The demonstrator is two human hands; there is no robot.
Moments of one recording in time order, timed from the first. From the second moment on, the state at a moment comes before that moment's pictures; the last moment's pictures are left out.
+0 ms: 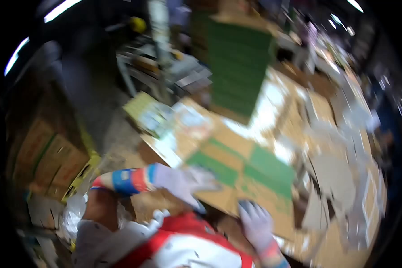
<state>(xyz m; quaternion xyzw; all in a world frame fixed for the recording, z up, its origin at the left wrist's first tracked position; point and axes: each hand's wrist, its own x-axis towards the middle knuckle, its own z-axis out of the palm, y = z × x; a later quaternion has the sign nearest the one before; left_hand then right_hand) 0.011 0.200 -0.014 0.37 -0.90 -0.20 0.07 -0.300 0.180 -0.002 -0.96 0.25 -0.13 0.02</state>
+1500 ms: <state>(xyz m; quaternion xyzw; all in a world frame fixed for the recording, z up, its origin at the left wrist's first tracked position) 0.014 0.050 -0.051 0.60 -0.58 -0.32 0.45 -0.260 -0.015 0.109 -0.90 0.24 -0.25 -0.26</state>
